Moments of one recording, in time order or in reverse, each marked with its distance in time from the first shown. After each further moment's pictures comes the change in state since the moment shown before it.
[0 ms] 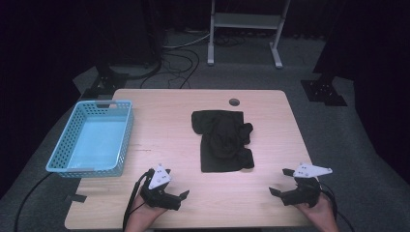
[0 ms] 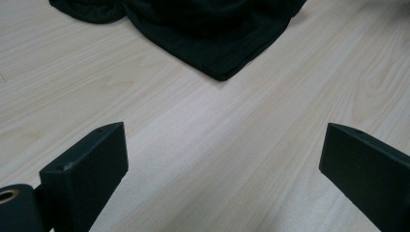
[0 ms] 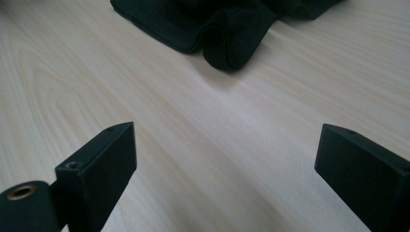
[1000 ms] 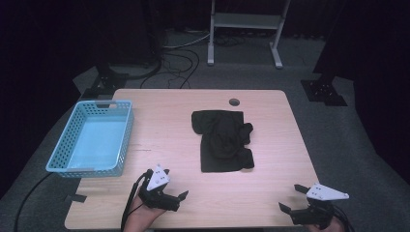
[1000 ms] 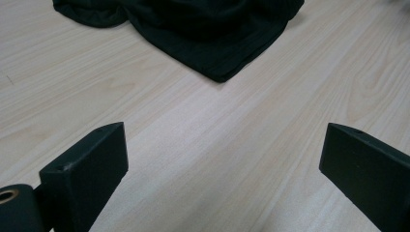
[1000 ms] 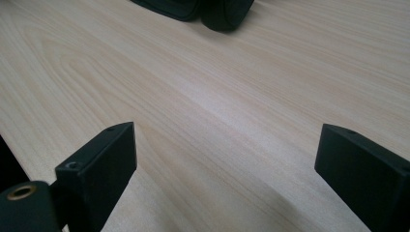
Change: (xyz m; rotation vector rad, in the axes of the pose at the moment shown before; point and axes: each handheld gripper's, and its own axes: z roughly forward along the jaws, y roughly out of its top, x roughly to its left) left arm -0.002 0.001 -0.006 -0.004 0.003 0.006; right arm 0.025 -0.049 -0.032 -0.040 -0.084 0.050
